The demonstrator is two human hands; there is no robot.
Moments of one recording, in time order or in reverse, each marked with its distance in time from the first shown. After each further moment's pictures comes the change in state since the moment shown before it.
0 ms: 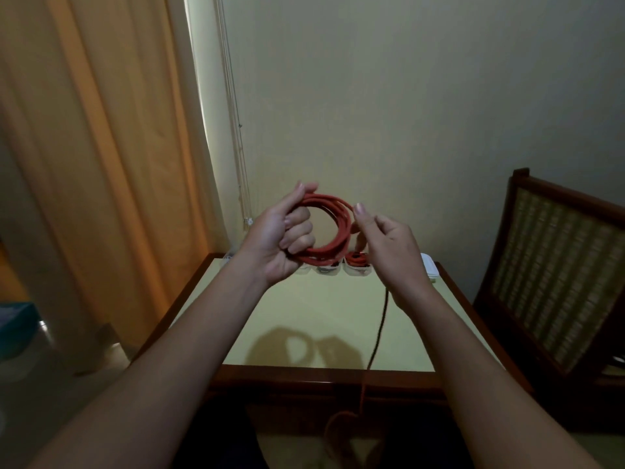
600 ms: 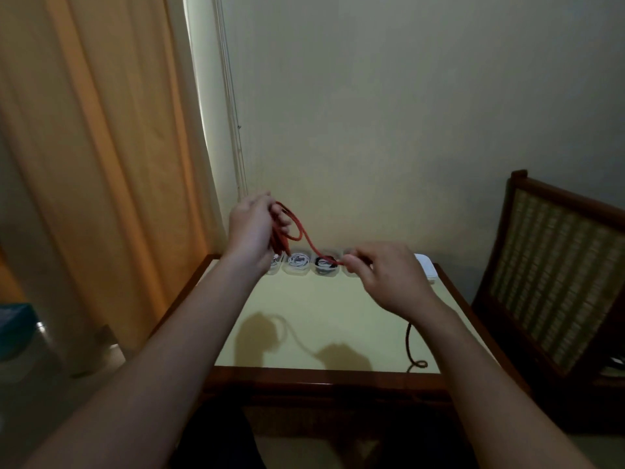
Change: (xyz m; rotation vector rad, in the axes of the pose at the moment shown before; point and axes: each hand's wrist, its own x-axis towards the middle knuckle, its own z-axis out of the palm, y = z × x) left_hand 0.020 0.007 -0.019 0.289 0.526 0.339; right_hand 0.001 0.035 -0.018 -0.711 -0.220 -0.349
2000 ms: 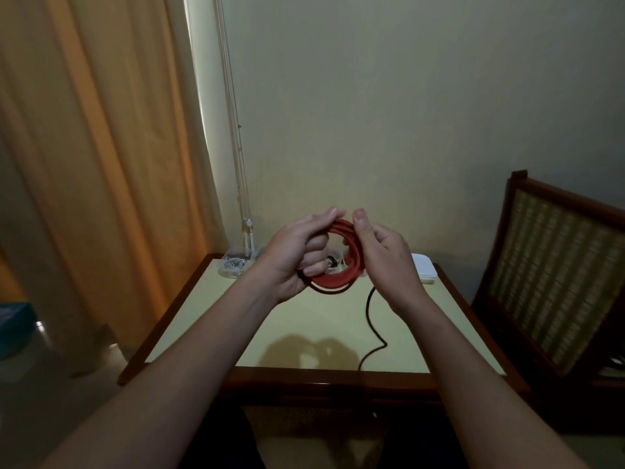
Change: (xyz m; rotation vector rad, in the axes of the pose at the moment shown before) left_hand -0.039 -0.019 0.010 0.018 -0.562 -0.279; right_hand 0.010 -0.030 0.002 0.718 0.175 0.294
